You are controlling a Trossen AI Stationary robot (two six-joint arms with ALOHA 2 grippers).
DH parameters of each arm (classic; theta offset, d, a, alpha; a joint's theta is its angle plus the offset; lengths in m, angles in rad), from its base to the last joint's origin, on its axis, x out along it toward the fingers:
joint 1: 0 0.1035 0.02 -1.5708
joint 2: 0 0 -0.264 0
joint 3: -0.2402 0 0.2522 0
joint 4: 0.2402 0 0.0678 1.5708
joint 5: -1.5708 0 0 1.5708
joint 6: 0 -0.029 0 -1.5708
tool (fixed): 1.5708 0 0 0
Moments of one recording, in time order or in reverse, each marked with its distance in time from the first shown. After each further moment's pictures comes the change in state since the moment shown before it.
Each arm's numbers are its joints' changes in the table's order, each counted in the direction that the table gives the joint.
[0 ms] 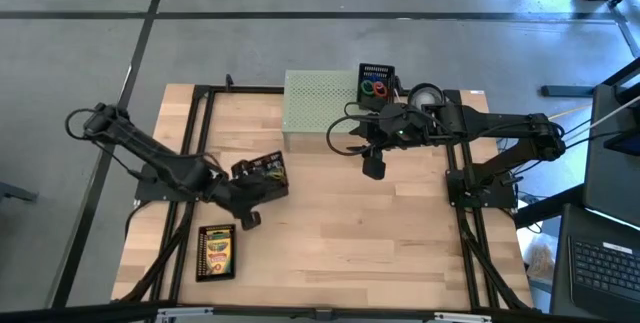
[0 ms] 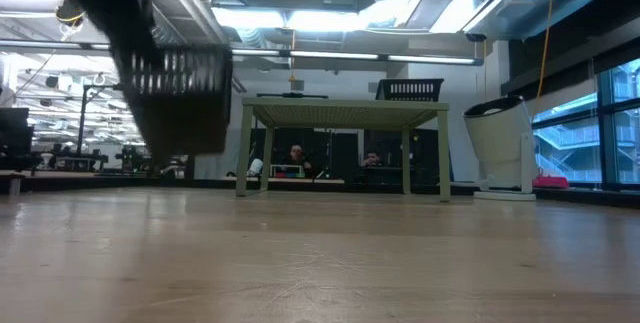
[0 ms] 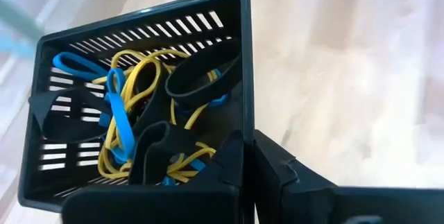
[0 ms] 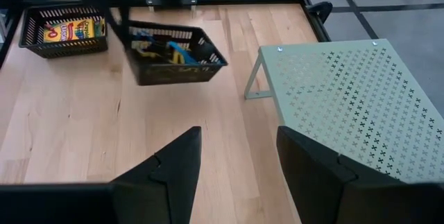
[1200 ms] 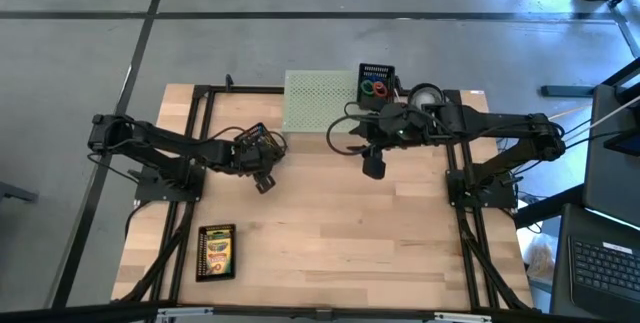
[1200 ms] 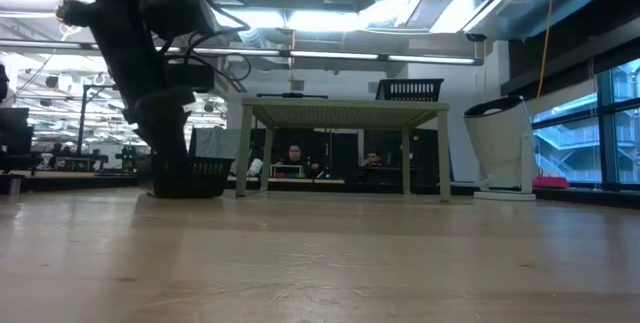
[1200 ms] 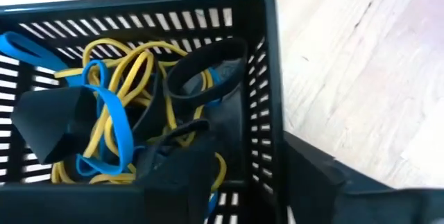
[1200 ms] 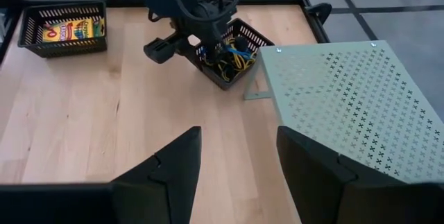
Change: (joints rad) left arm 0.474 0.114 0.260 -0.266 -0.071 -0.161; right arm 0.000 0.000 0.000 -0.002 0.000 0.007
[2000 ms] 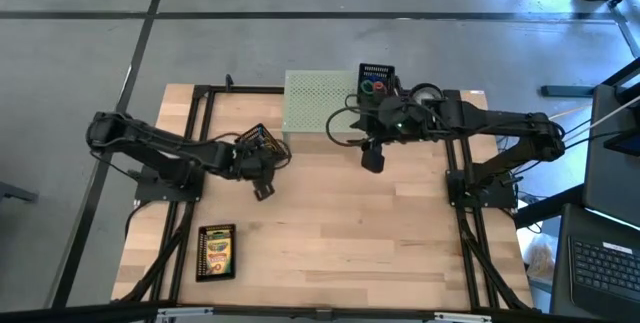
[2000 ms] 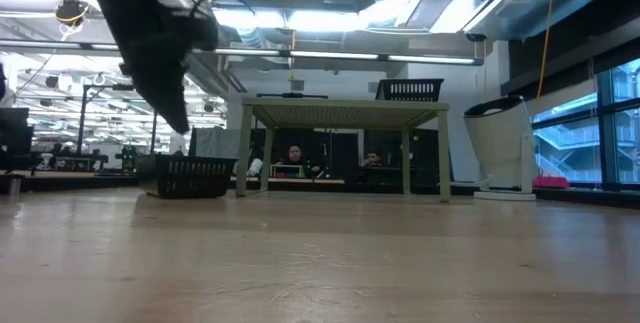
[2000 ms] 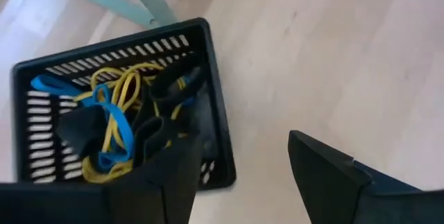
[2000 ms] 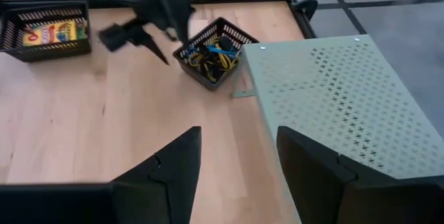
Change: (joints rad) left arm -0.146 -0.012 -0.205 0.280 0.044 0.017; right arm -0.052 0.000 0.000 0.002 0.000 0.011
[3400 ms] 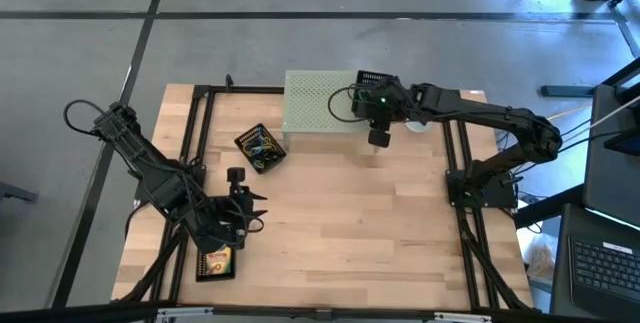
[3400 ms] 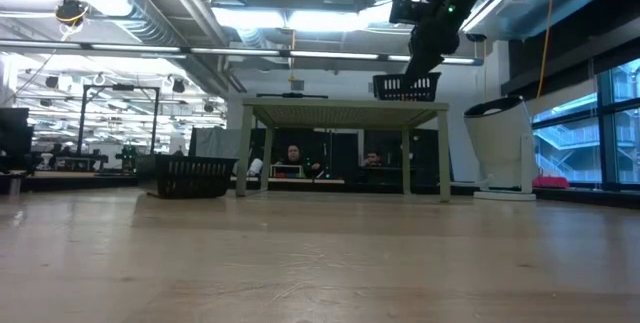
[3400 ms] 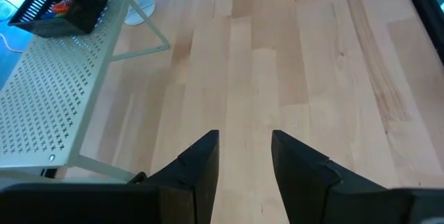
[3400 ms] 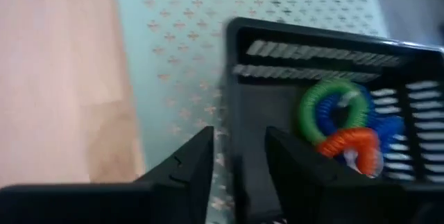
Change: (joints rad) left arm -0.622 0.000 -0.441 0.215 0.379 -0.112; right arm -0.348 0.024 0.289 -0.057 0.022 0.333
